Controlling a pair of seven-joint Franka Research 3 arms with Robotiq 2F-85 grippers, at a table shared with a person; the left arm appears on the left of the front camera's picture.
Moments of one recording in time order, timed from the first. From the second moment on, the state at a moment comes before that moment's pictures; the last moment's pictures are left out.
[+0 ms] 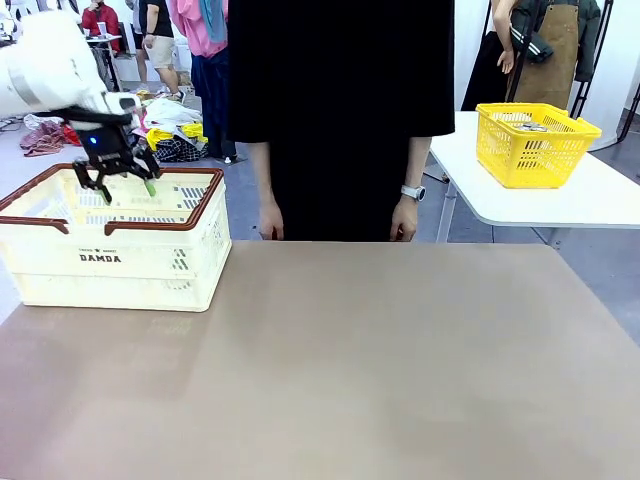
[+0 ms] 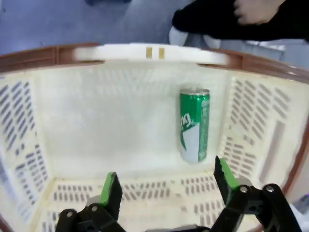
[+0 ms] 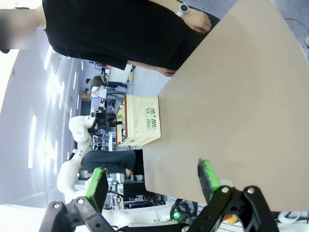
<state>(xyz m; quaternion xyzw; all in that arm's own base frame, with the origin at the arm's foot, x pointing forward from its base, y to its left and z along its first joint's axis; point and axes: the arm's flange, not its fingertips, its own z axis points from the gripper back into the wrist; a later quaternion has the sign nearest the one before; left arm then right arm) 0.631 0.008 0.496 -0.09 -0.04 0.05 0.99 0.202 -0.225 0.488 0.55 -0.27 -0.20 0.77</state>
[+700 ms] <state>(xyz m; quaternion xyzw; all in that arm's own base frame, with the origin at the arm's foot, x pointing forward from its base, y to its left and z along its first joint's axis) 0.406 0.157 0.630 -0.47 -0.08 -0.05 0.88 0.202 -0.225 0.488 0.55 -0.27 -0.20 0.77</state>
